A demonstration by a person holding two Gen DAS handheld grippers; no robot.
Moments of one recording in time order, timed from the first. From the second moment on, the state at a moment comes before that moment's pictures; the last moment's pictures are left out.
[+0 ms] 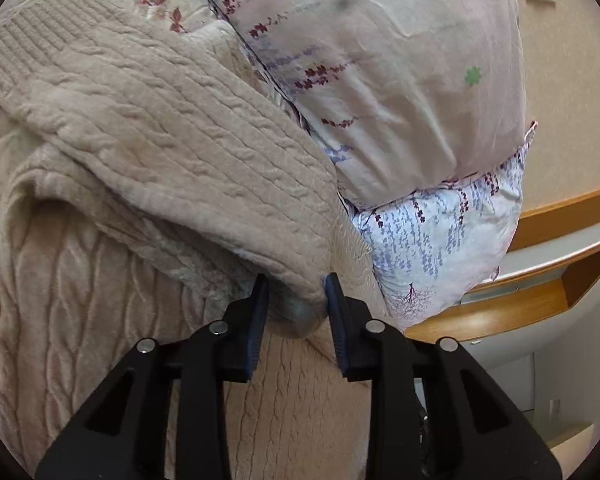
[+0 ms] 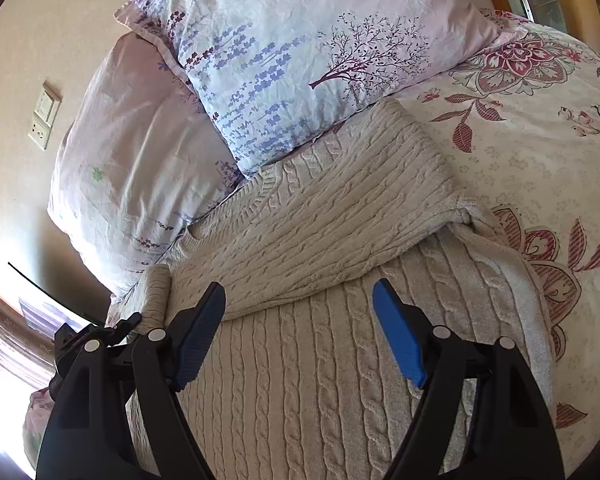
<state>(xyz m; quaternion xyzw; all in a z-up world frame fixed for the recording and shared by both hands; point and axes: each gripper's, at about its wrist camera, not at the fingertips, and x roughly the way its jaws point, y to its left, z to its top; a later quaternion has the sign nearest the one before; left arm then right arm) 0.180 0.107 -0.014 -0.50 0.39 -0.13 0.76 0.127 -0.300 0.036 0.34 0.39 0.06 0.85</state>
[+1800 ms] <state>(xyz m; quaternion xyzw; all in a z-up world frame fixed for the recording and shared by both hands) 0.179 0.090 0.028 -0.03 0.45 -0.09 0.89 0.182 -0.085 0.064 -0.22 0.36 0.14 0.89</state>
